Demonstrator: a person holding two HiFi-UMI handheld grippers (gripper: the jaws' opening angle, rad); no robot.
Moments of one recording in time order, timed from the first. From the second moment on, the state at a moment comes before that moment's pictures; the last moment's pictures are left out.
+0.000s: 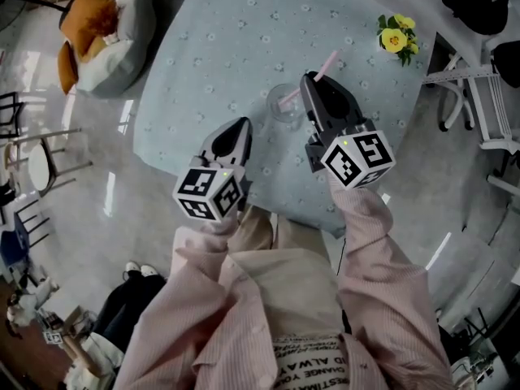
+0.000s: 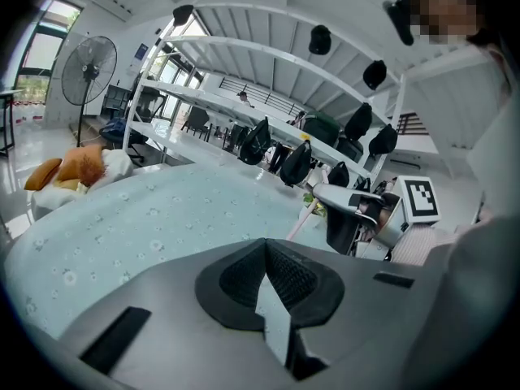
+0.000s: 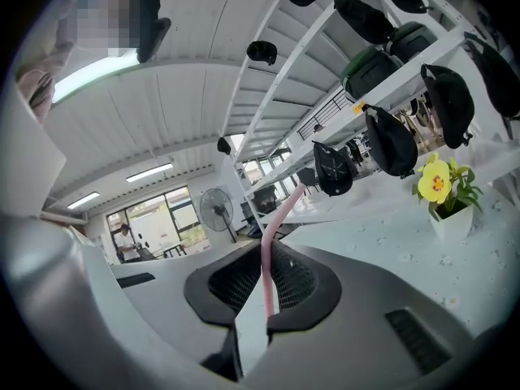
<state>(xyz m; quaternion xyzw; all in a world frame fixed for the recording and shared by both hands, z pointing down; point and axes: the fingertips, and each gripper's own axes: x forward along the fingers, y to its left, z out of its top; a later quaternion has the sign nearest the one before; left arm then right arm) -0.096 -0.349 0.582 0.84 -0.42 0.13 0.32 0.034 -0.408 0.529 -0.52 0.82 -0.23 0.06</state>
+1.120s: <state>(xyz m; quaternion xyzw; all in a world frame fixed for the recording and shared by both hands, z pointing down) -0.081 -0.336 0.570 0.85 -0.41 0.12 0.31 0.048 -0.382 0.570 -0.54 0.78 -0.31 0.05</state>
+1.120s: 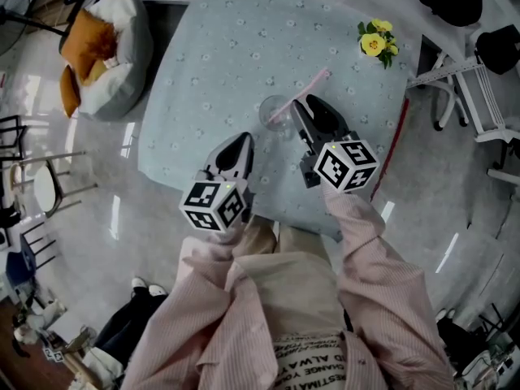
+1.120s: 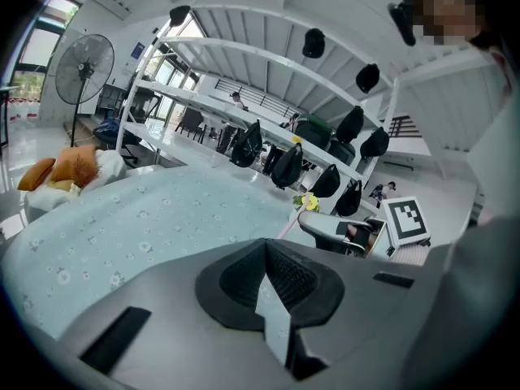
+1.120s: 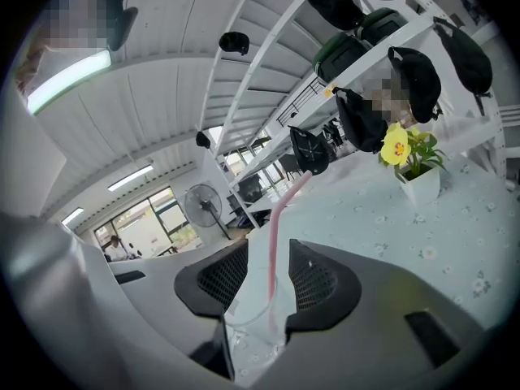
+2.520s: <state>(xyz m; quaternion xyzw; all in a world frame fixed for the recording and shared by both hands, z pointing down) -0.073 -0.320 0.418 0.93 -0.34 0.04 0.16 0.060 -0.302 0.412 -0.54 0.82 -0.15 0.04</state>
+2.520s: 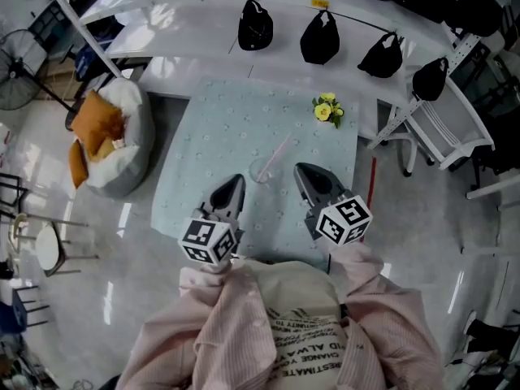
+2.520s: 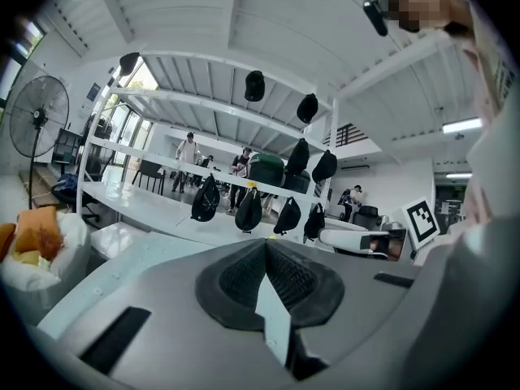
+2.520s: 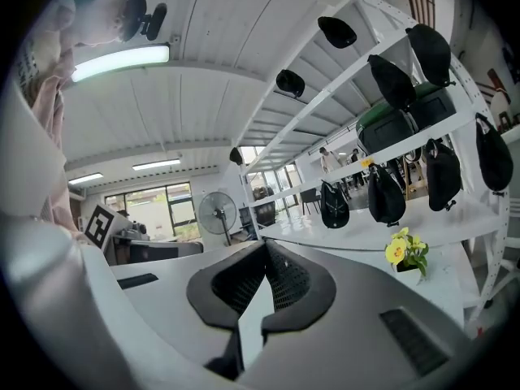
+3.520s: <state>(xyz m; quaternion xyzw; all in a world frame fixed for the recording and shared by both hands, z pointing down) -0.101 -0.337 0.411 0.92 -0.37 0.05 0.13 0.086 -0.300 0.396 -0.58 0.81 -0.12 0.04</state>
